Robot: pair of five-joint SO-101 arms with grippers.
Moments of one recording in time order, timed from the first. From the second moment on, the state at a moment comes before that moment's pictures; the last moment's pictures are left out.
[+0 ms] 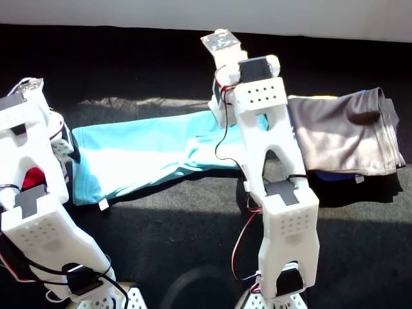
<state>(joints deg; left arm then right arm) -32.0 23.7 -9.7 81.4 -3.8 -20.2 31.0 -48.0 100.2 11.6</state>
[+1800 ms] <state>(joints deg) -36.2 43.4 -42.4 100.4 -5.9 -20.0 -17.8 -6.6 99.4 11.6</state>
